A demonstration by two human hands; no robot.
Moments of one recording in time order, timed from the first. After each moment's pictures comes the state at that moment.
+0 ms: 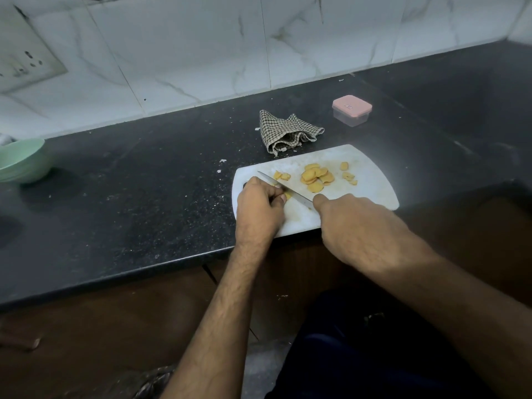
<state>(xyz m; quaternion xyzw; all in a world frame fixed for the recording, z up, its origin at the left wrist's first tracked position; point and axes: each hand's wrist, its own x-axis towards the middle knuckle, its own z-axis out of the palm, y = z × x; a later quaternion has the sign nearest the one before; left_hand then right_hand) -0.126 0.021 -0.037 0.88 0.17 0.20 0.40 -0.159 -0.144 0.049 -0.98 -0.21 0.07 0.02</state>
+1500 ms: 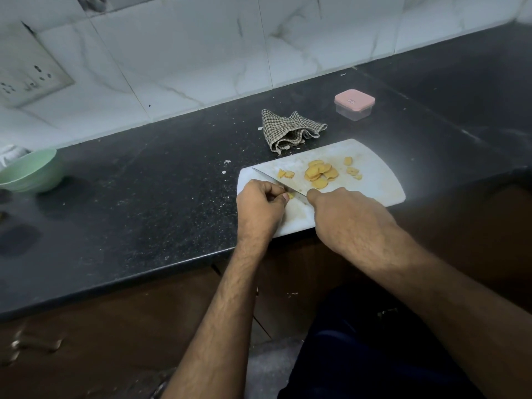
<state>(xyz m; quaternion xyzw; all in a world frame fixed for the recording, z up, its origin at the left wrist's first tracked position) -0.132 0.021 -0.029 0.87 0.19 0.17 0.43 -0.153 -0.133 0.043 -0.97 -0.18 0.09 0.10</state>
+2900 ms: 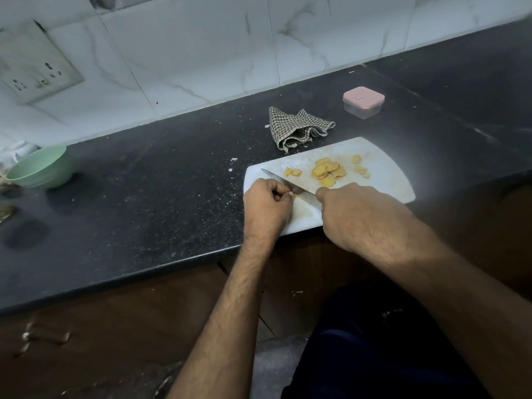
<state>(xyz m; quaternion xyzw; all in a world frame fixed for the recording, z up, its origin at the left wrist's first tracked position) -0.132 0.023 -0.024 0.86 0.20 0.16 0.43 -0.148 -0.129 0.052 -0.97 -0.18 0.12 0.06</state>
